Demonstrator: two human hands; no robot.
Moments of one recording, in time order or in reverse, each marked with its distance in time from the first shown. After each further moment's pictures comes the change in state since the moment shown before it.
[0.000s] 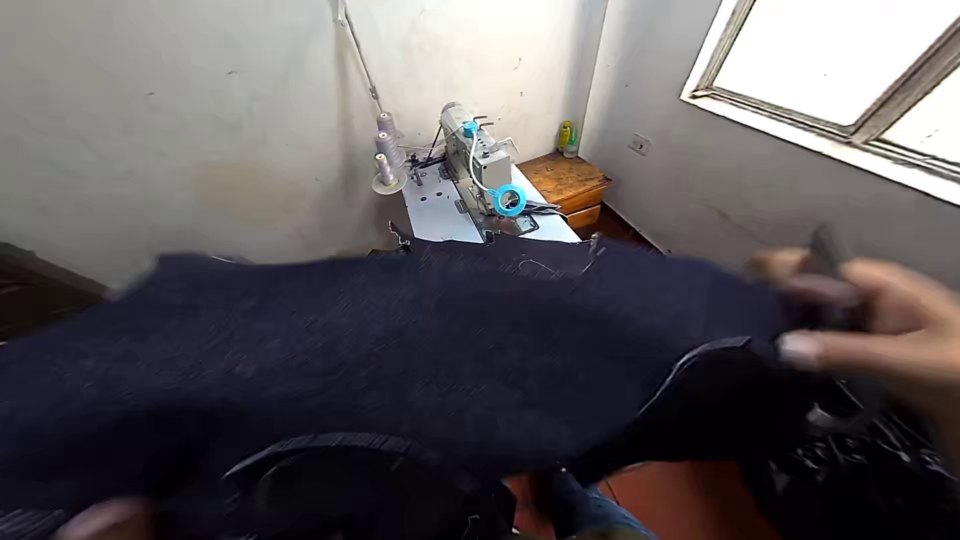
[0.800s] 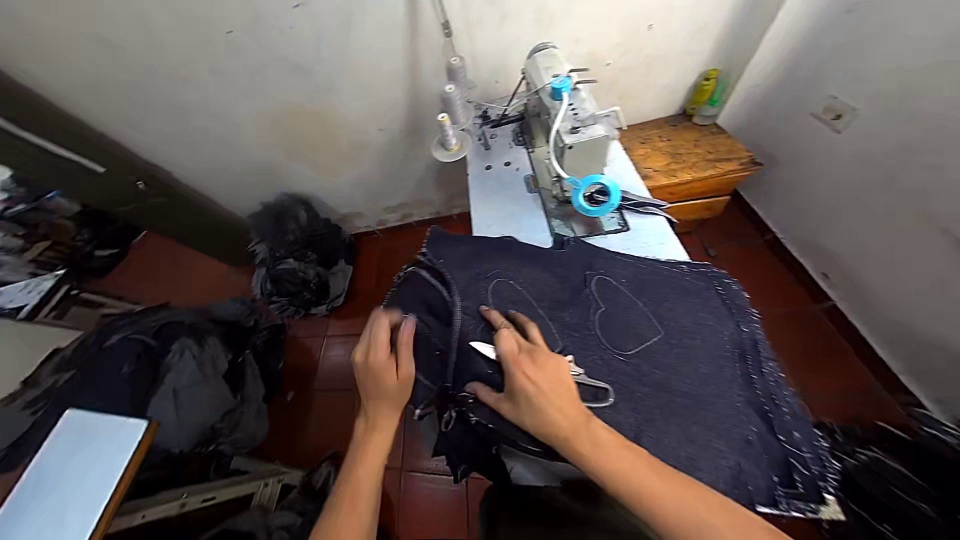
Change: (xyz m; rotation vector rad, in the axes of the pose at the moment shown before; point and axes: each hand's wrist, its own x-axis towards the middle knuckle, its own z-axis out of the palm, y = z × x) left_hand -0.065 -0.140 0.167 0.572 -0.166 -0.358; right_hand 0.124 0.150 0.237 -0.672 -0.150 -0.099
